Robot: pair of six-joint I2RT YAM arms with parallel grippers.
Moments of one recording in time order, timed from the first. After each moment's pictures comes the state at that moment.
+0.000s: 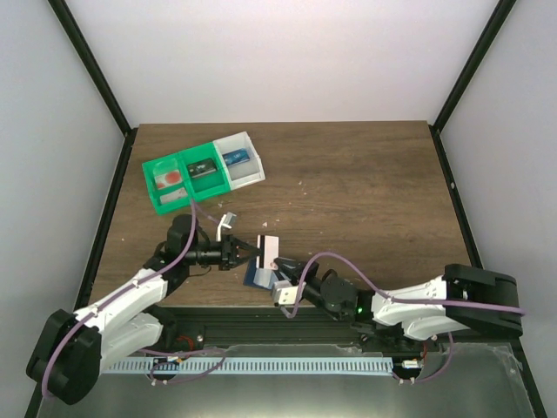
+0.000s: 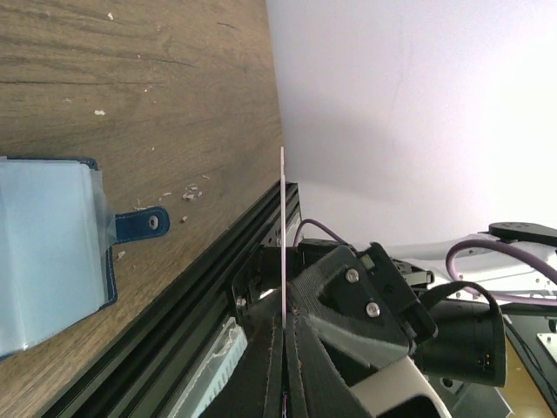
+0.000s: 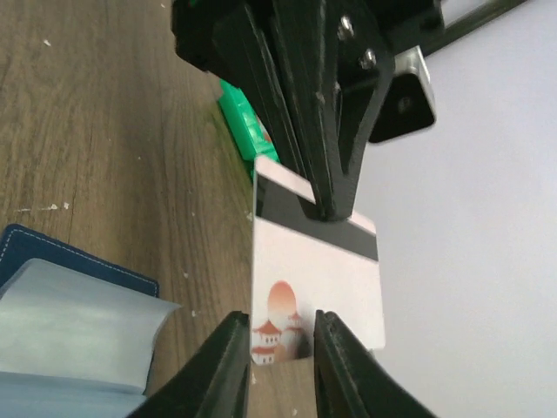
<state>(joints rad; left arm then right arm) -0.49 0.98 0.35 0.26 0.93 -1.10 1.34 1.24 0.23 0.88 0.44 -0.96</state>
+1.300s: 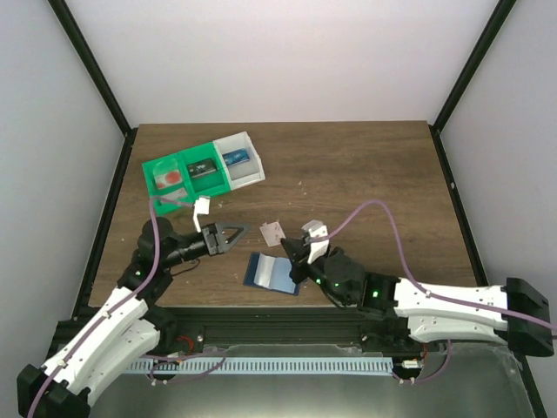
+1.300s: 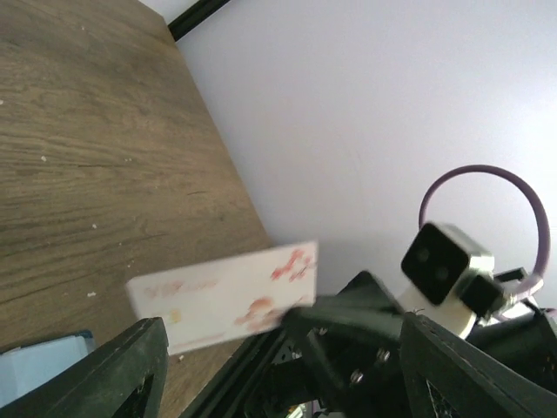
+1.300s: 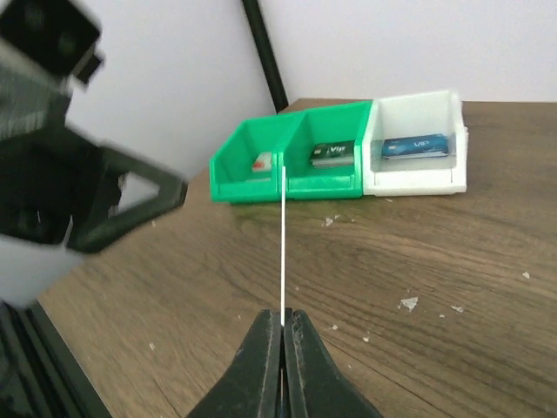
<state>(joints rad) -0.48 0.67 0.47 0.08 0.66 -0.95 1.31 0.98 0.50 0.28 0.51 0.35</state>
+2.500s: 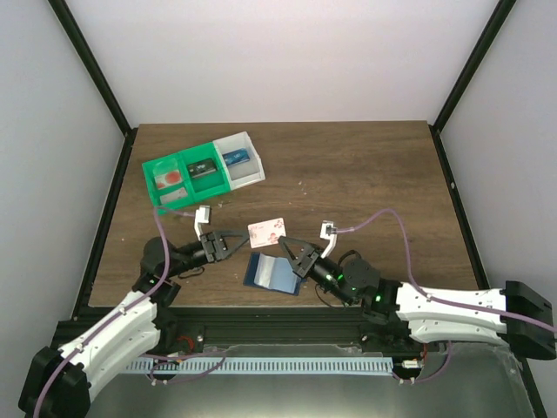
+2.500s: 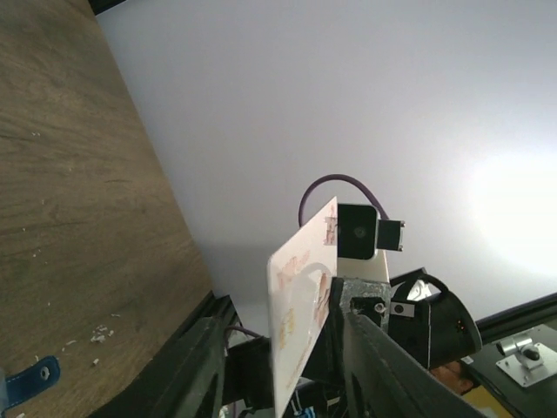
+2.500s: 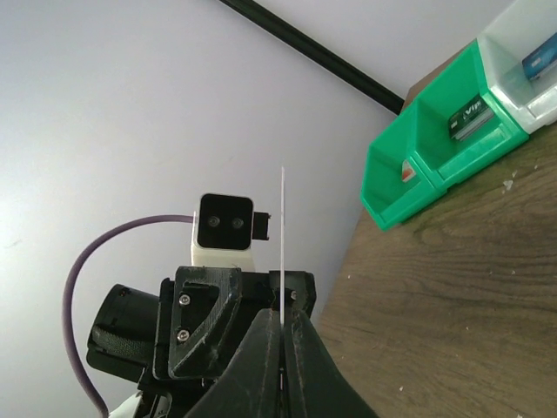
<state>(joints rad) -0.49 0.71 0.22 0.65 0.72 -1.27 1.27 0.90 0.39 0.59 0.39 1.02</state>
